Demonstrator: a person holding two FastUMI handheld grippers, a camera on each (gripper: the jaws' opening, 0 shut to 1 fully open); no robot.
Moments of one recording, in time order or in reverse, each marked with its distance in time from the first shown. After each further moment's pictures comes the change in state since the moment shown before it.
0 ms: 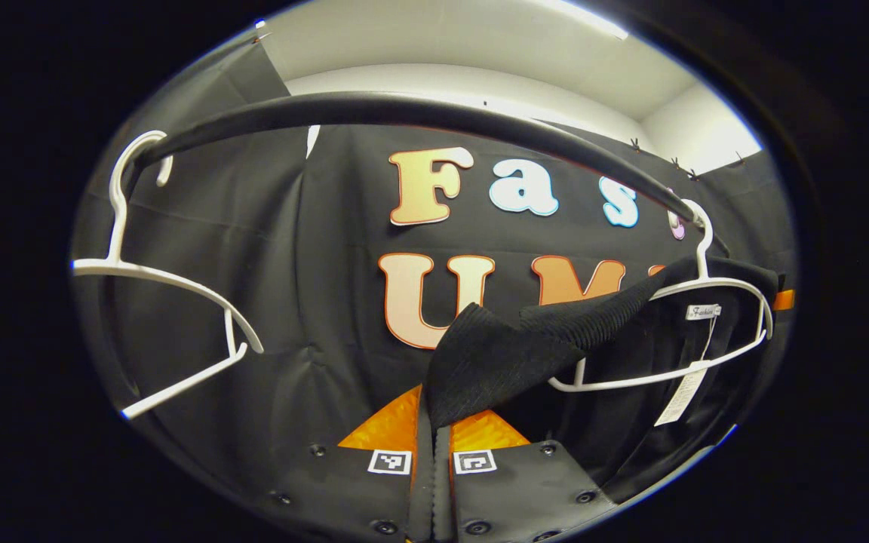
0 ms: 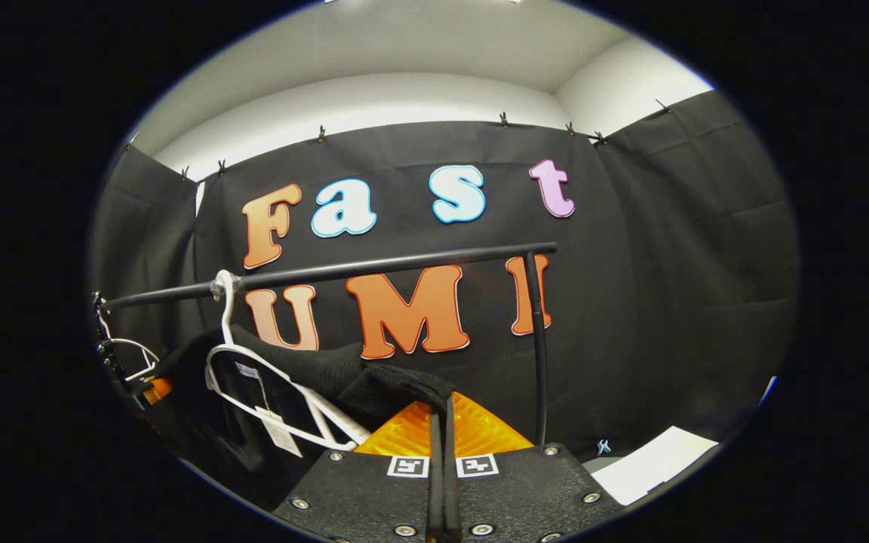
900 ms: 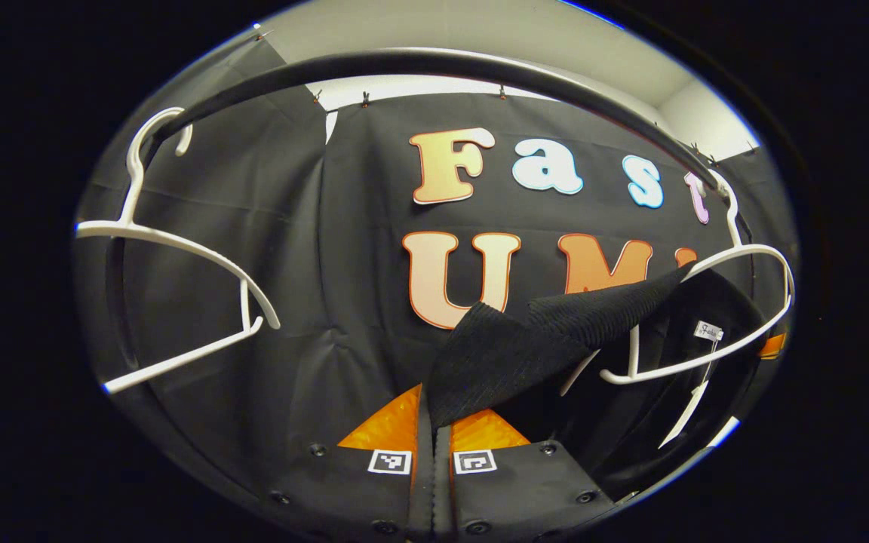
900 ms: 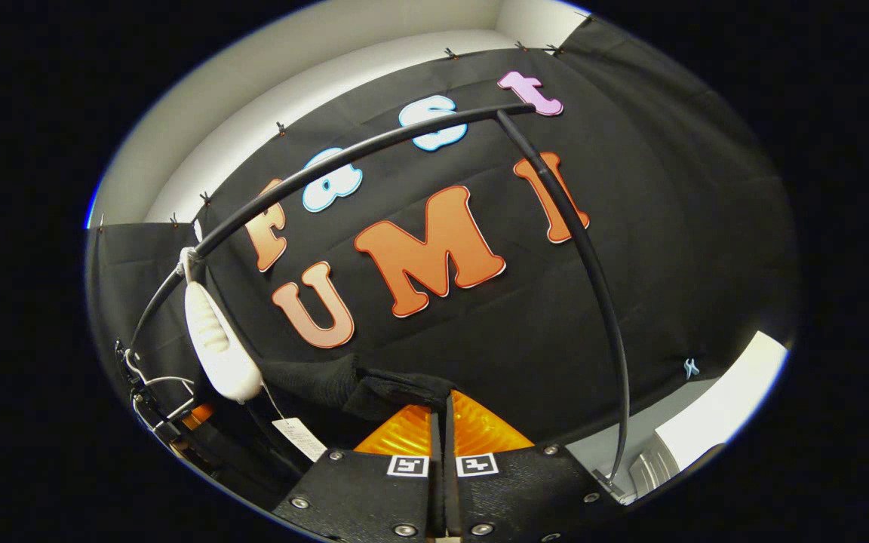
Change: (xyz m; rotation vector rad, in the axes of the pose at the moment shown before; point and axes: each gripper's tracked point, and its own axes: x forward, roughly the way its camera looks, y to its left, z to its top) left arm -0.002 0.012 -0.040 0.002 0.085 0.099; right arm 0.055 0.001 -0.132 0.338 0.181 0.160
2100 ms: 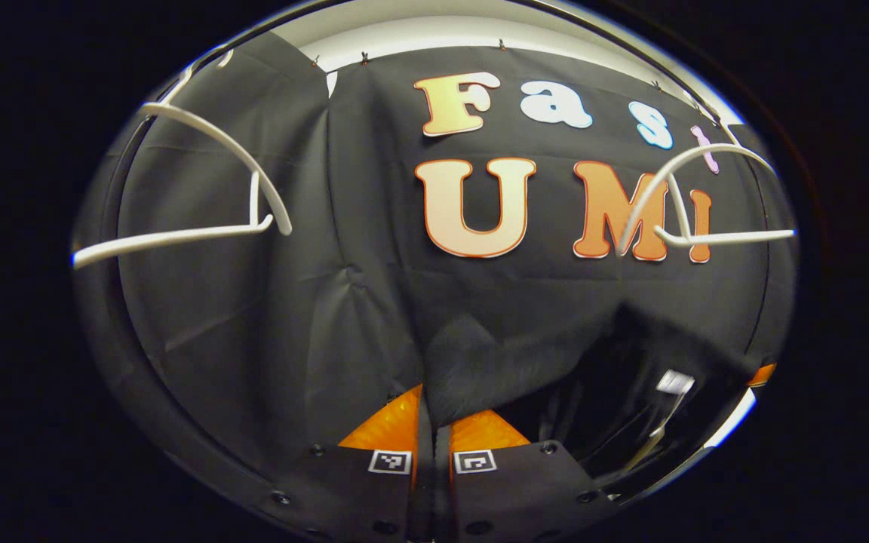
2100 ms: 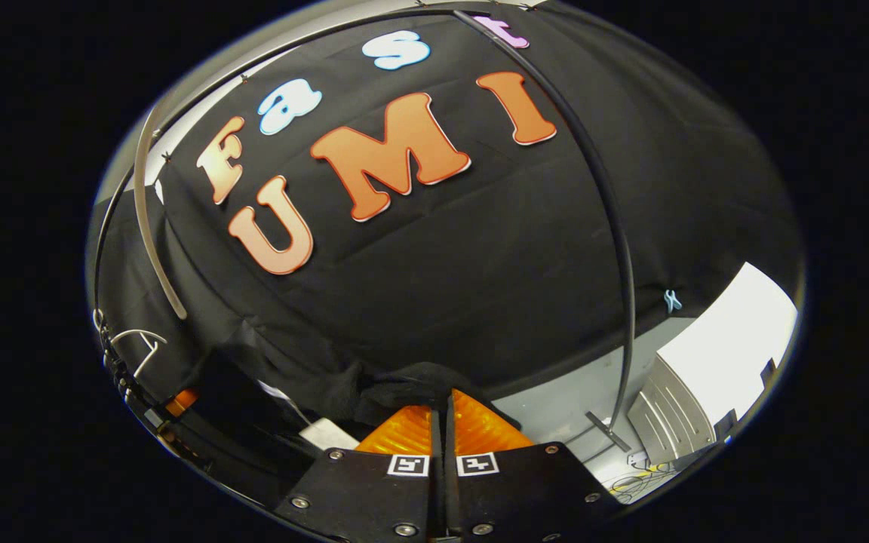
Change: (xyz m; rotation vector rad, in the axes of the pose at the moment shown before) left arm -0.006 0.027 -0.117 0.027 0.211 0.047; right arm 0.012 -0.040 -0.183 0.047 0.264 -0.155
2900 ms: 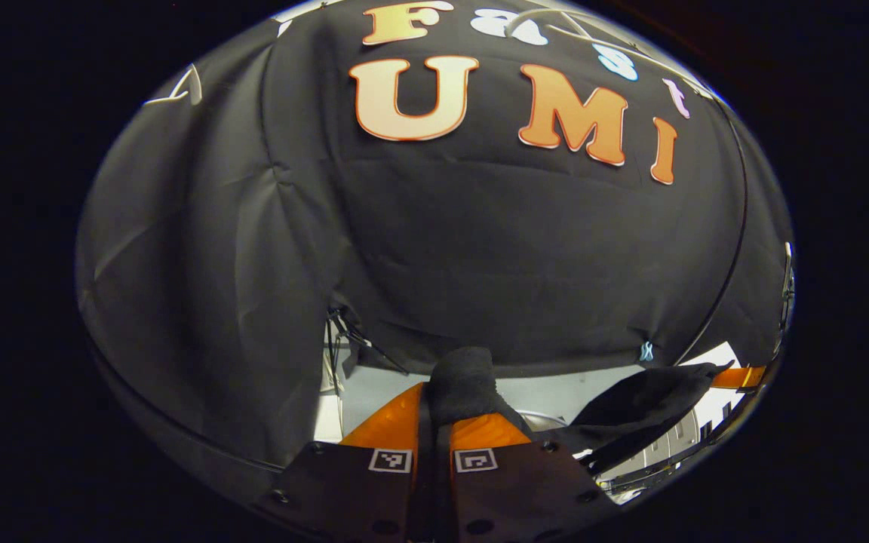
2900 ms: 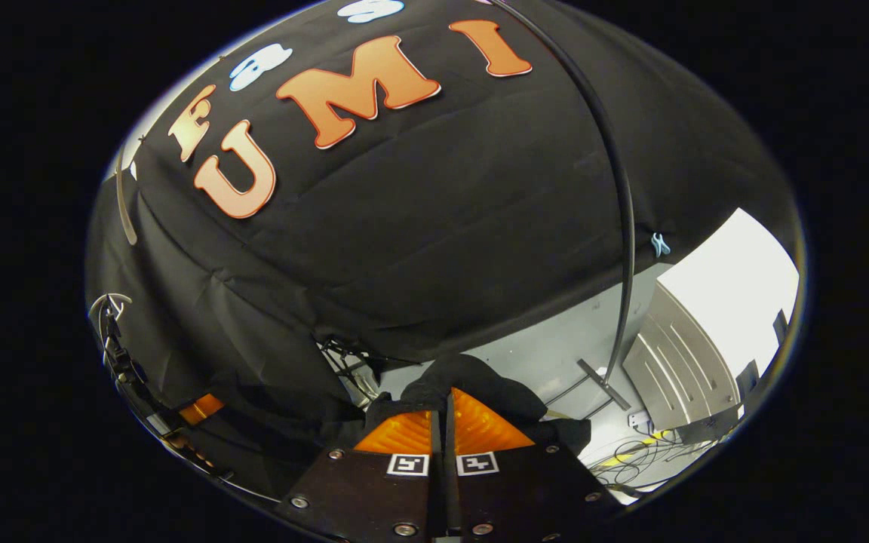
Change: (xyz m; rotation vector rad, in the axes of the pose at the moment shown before) left arm 0.008 -0.101 -0.168 0.036 0.365 -0.206; right arm 0.041 -0.022 -0.136 0.029 0.208 -0.064
